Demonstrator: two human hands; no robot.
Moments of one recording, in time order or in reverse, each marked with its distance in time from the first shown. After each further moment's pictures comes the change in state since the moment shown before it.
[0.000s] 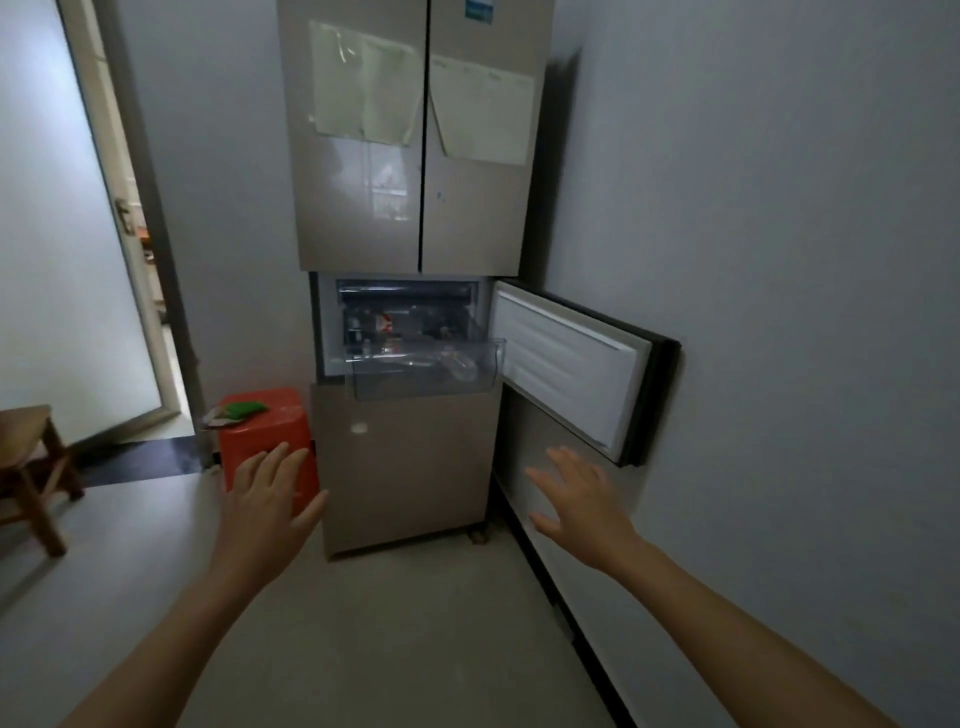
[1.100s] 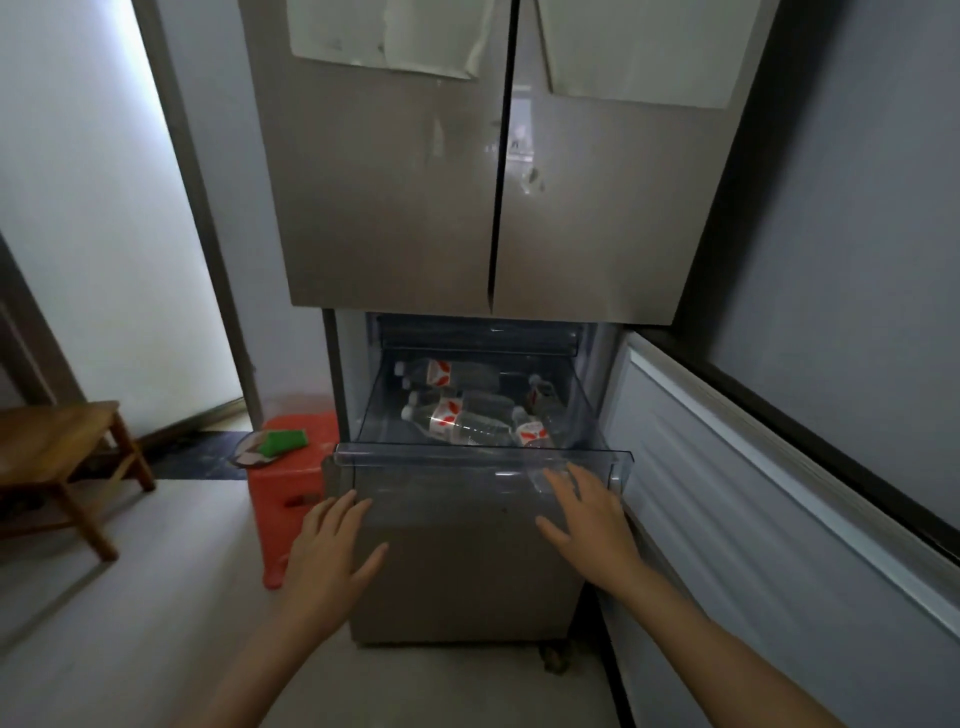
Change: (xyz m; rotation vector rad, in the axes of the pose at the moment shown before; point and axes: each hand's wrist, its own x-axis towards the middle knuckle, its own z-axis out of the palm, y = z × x) left_hand 0.375 -0.015 0.251 0.048 -0.123 -0.227; right_hand 0.458 0.141 0.252 0.425 -0.250 -0.003
